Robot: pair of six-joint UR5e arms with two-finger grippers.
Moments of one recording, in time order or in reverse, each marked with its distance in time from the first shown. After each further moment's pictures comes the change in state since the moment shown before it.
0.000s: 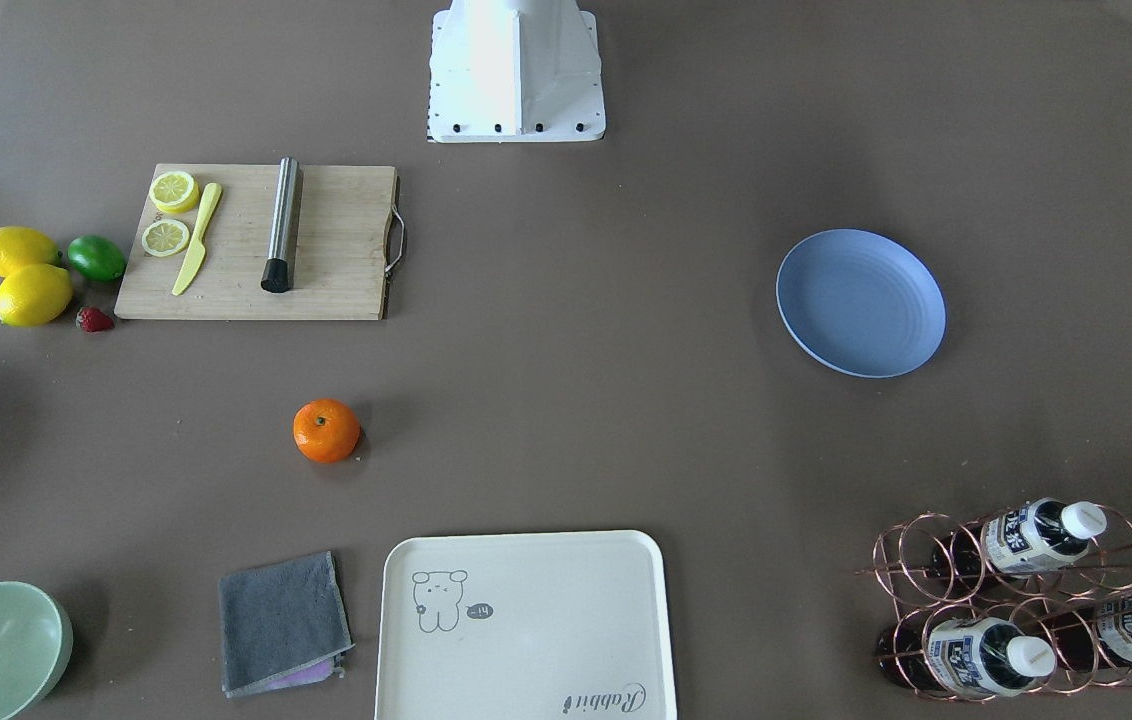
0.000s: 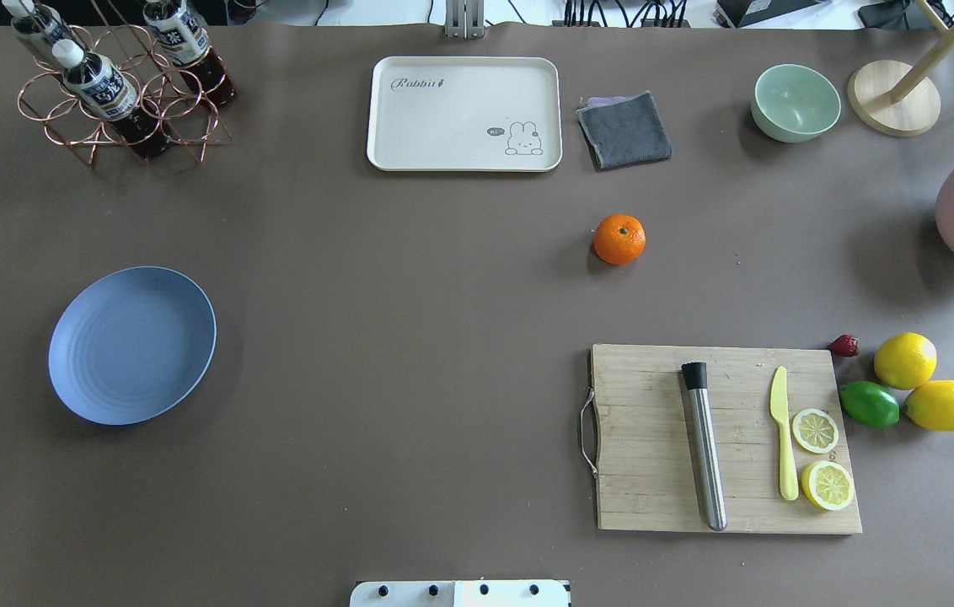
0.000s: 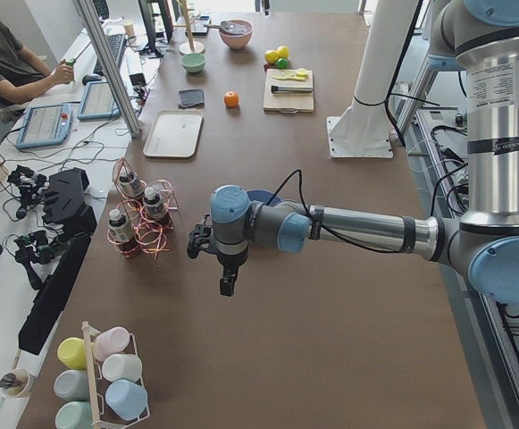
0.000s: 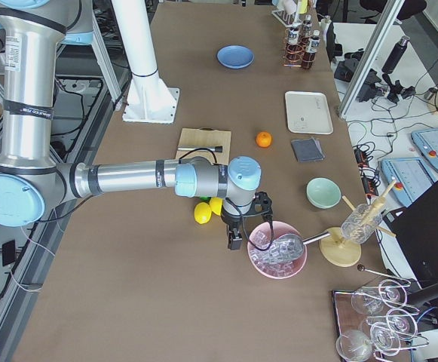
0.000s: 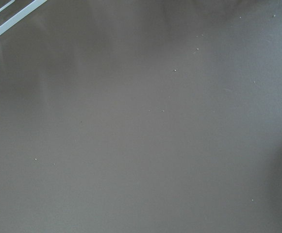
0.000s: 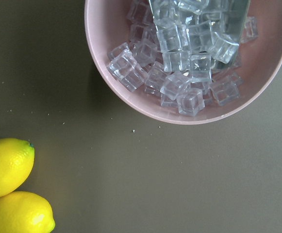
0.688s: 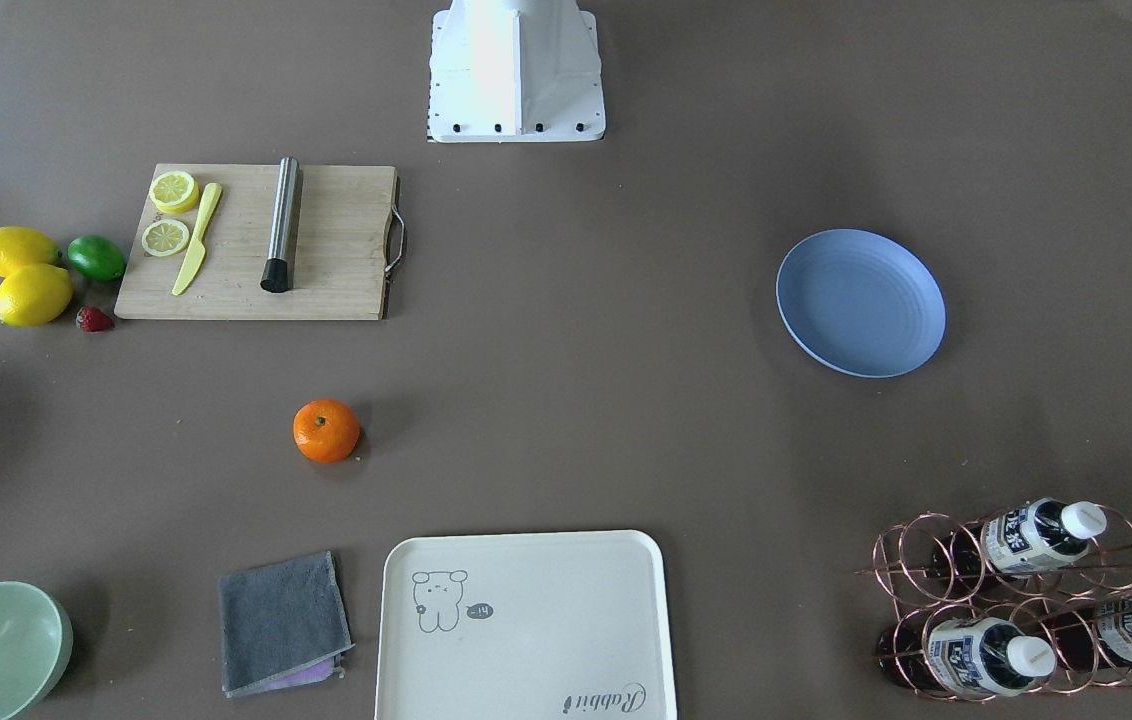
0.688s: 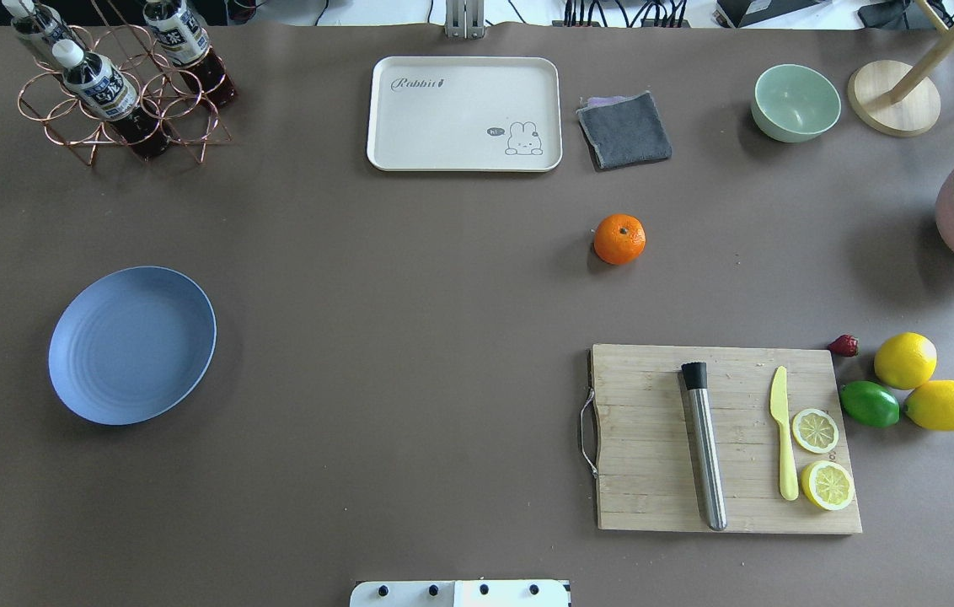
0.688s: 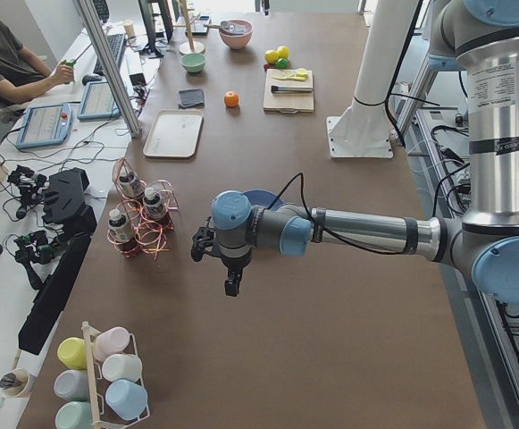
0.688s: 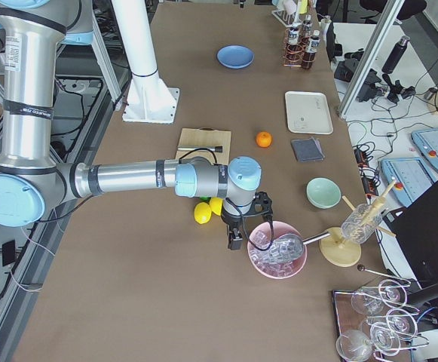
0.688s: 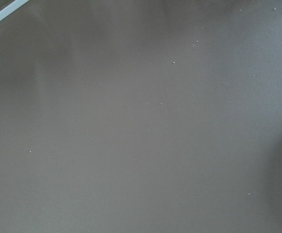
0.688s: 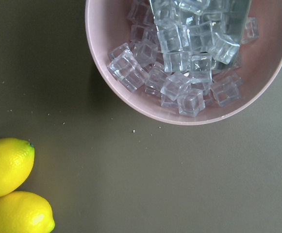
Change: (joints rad) left arm 0.000 0.011 0.008 -0.003 -0.070 -0.001; right arm -0.001 0.001 -0.002 0.001 0.001 -0.003
